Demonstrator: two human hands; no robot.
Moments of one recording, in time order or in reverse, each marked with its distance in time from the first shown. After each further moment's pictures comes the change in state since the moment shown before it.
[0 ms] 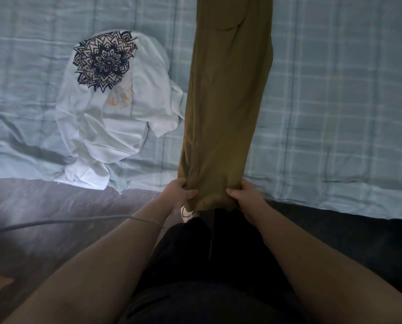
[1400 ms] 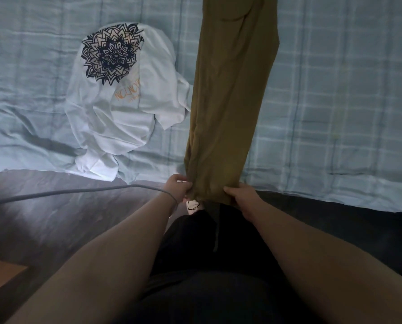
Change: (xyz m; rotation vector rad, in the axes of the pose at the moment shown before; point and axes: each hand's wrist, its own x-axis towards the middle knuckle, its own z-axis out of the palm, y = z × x) left_hand -0.010 -0.018 0.003 -0.430 0.122 -0.181; right_hand -0.006 0.013 0.022 0.180 -0.040 0.144
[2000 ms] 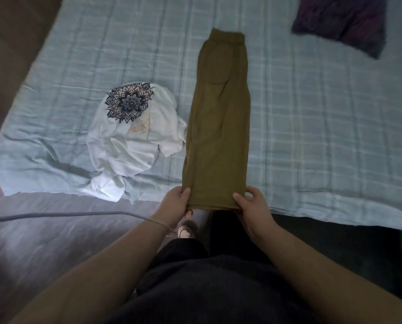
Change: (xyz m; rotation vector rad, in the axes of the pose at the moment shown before) left_hand -0.140 0.036 -0.023 0.046 -0.109 0.432; right_hand -0.144 -0.028 -0.021 0.127 0.095 -0.435
